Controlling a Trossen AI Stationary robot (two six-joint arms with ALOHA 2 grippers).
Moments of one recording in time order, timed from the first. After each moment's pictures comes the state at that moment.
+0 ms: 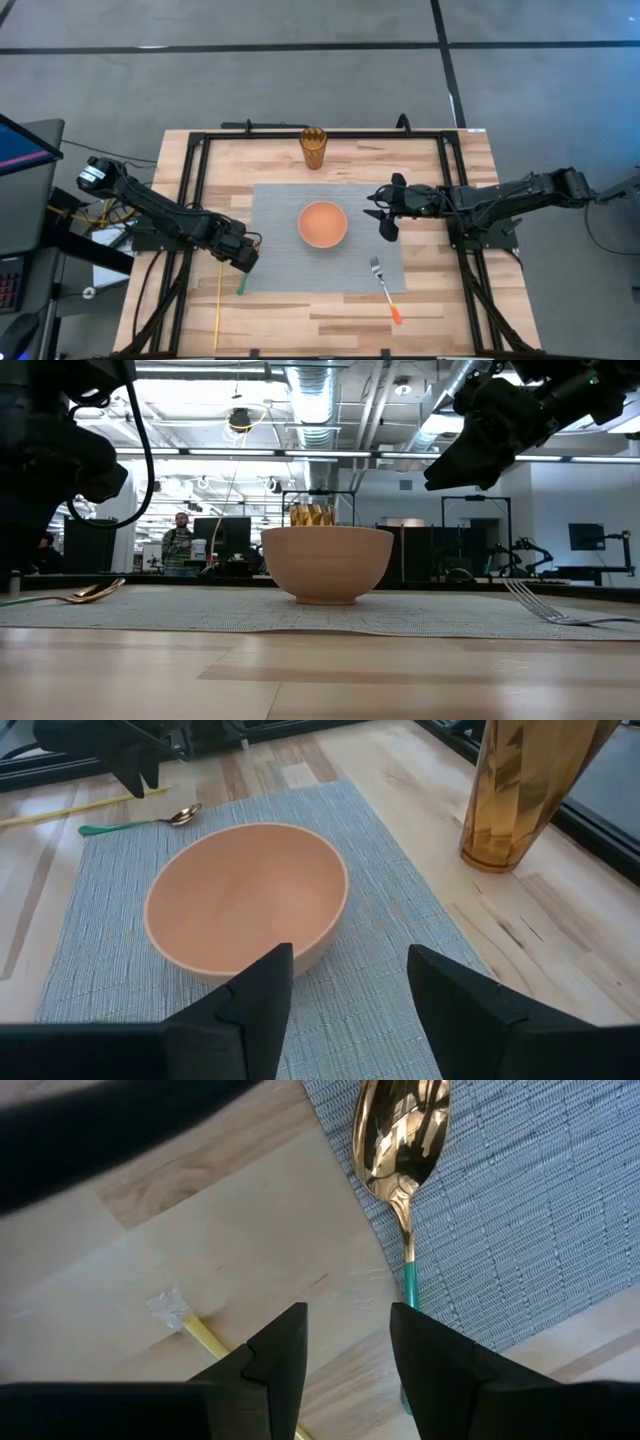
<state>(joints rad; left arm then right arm) -0.43 1.24 0.61 -0.74 0.05 -1.45 0.02 0.84 0.45 0.00 0.26 0.23</state>
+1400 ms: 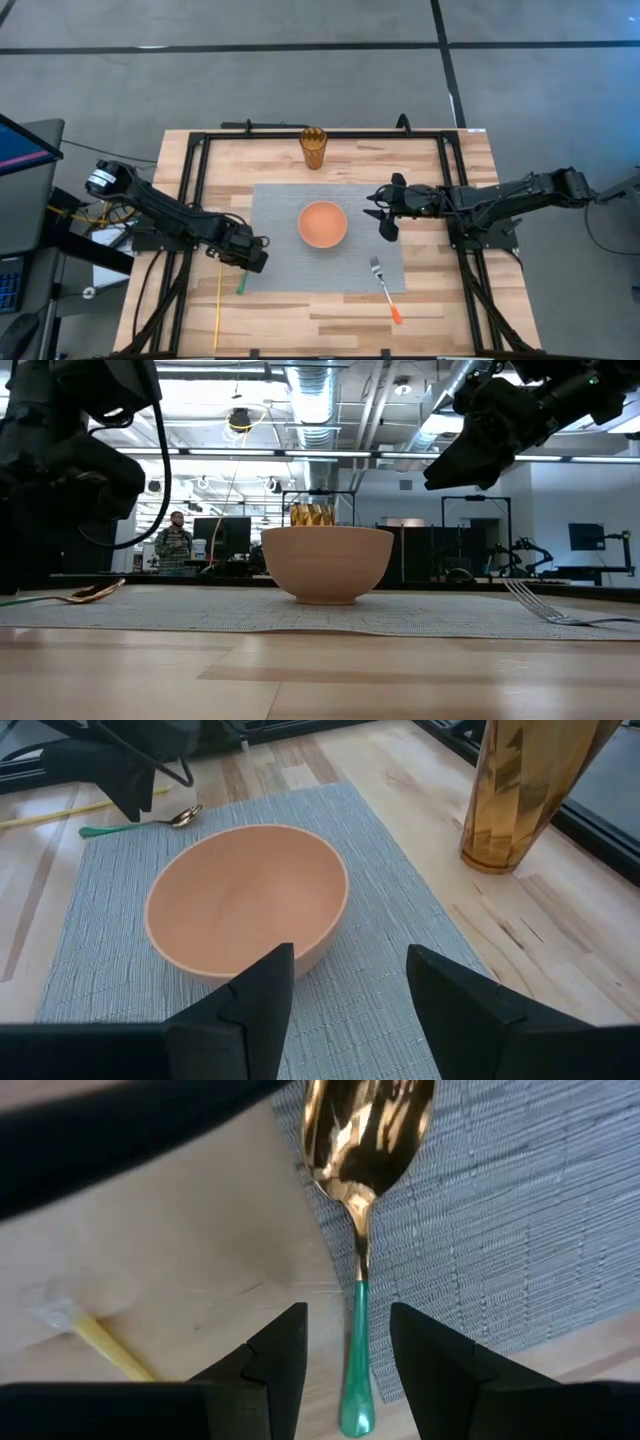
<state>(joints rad) -0.39 1.37 0.61 -0.58 0.14 -1.55 0.02 0.84 0.45 0.01 0.26 0.23</state>
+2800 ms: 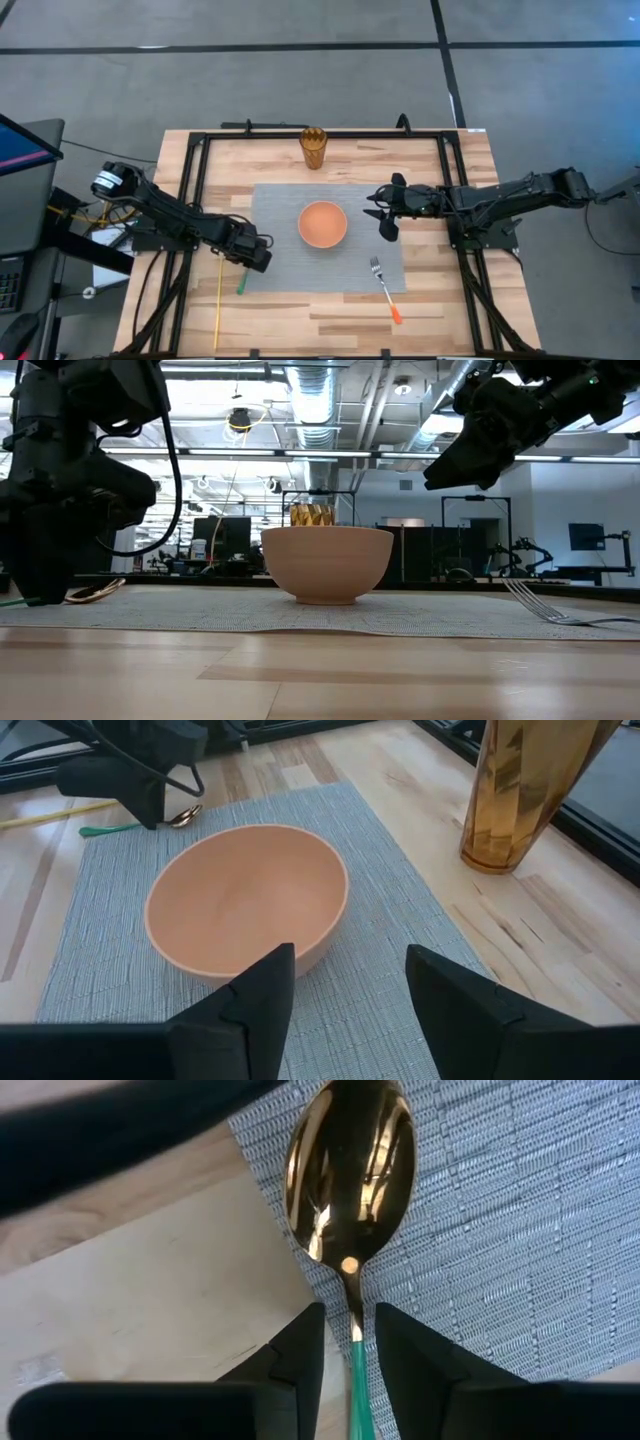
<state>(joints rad) -0.38 1.45 0.61 -0.53 0.06 -1.49 0.02 0.84 0.45 0.01 0.26 0.23</state>
